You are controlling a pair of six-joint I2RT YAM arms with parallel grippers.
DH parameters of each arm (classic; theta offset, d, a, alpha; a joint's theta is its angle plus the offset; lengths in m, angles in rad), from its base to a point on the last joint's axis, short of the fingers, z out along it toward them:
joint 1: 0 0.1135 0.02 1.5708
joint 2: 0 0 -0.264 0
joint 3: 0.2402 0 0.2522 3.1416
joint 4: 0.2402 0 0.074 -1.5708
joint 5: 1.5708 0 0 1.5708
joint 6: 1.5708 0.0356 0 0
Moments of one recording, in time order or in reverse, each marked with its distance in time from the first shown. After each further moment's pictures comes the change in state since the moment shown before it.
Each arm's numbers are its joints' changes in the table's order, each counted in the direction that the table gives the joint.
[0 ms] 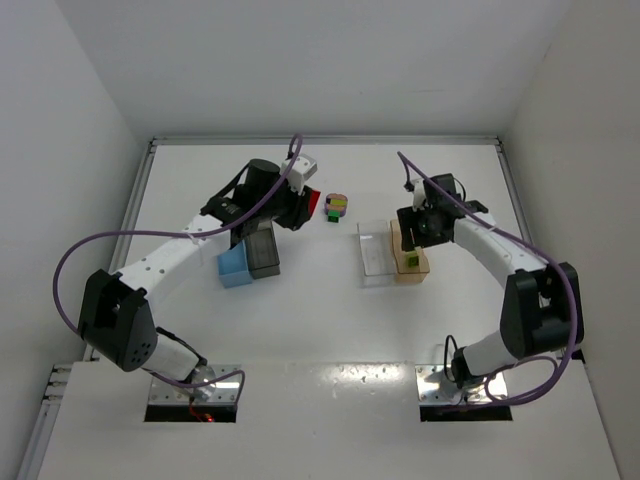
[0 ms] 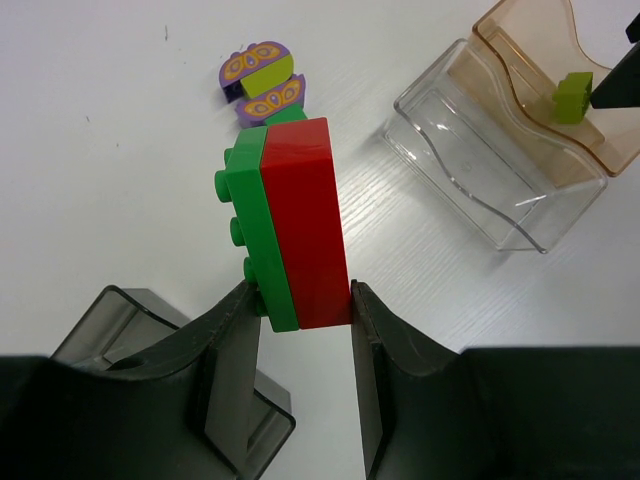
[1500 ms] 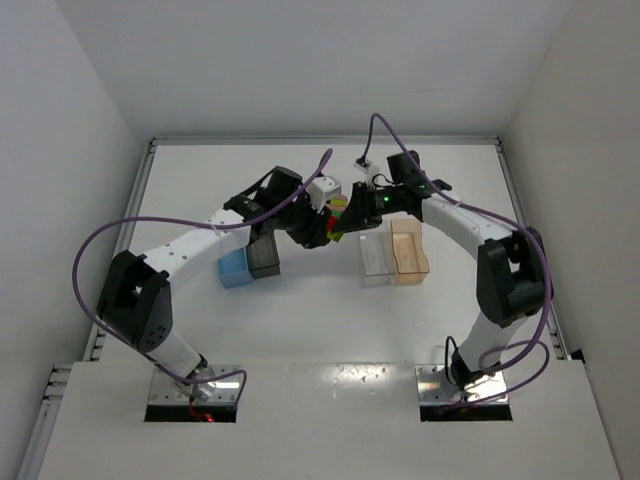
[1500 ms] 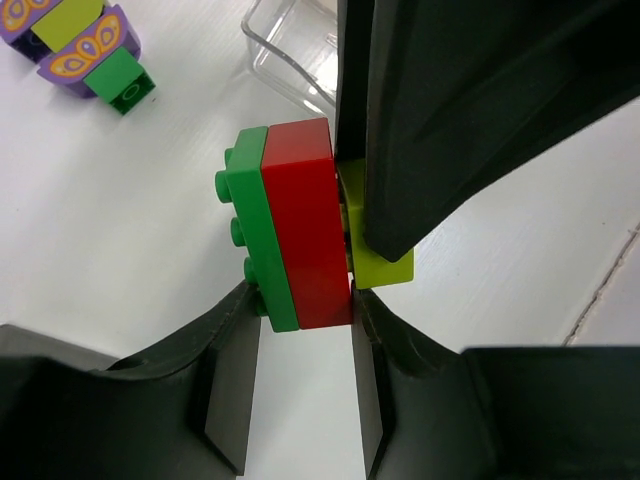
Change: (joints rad) left arm -0.068 -0.127 0.054 0.112 0.197 0.065; right arm 0.150 -0.234 0.248 -0.202 -0.819 0.374
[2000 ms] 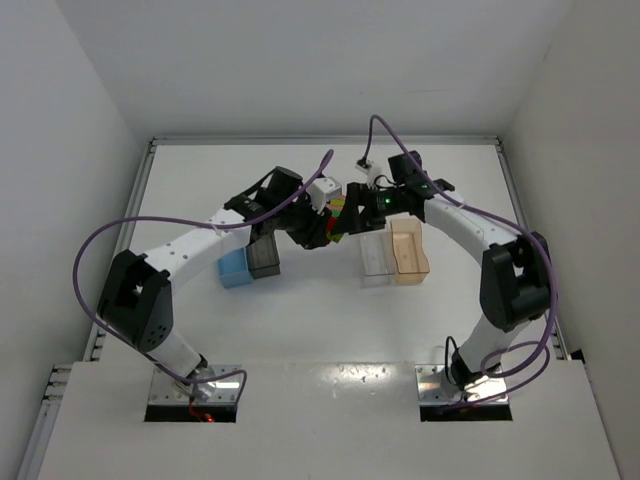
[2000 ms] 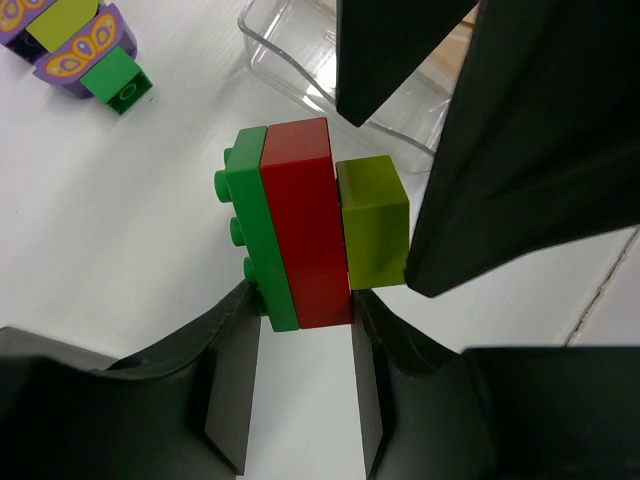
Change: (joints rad) left arm 0.000 -0.002 0.000 0.006 0.001 0.013; right arm 0.002 0.032 0.000 0.069 0.074 -0.077
